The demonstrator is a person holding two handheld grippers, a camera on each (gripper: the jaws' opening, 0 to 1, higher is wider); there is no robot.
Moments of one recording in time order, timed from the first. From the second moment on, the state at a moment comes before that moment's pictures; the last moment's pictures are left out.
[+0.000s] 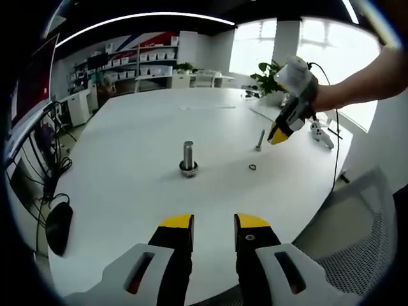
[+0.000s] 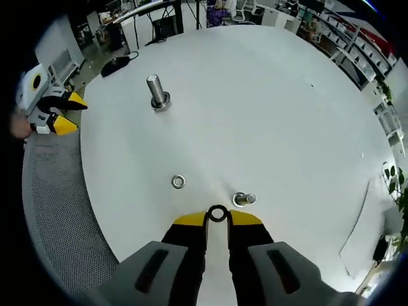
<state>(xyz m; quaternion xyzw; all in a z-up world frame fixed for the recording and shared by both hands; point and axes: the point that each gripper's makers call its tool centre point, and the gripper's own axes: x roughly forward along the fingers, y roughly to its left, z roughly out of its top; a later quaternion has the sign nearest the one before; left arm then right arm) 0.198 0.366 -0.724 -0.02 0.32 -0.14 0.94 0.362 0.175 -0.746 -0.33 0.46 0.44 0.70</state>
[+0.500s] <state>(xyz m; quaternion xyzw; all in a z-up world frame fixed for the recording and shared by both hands) 0.198 0.367 -0.724 -0.02 0.32 -0.14 0.94 0.386 0.175 -0.729 -0.33 0.43 0.43 0.72</state>
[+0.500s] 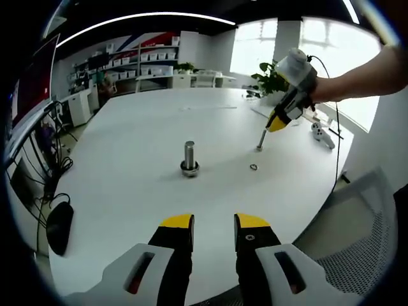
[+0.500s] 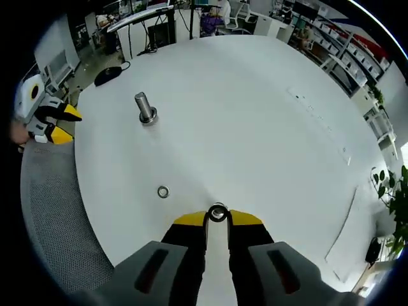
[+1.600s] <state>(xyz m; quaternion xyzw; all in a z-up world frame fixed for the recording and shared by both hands) 0.197 0.366 -0.725 -0.01 0.32 -0.14 0.94 0.391 0.174 -0.771 -0.34 0.47 0.42 0.69</state>
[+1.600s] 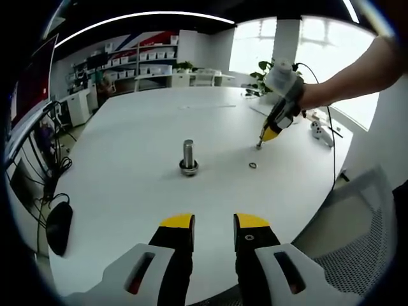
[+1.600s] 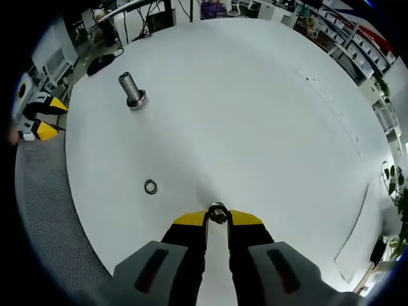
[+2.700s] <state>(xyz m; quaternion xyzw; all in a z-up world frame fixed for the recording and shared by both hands) 0.196 0.363 -0.728 -0.01 0.33 -0.15 0.93 0.388 0.169 -0.784 -0.33 0.49 0.42 0.69</state>
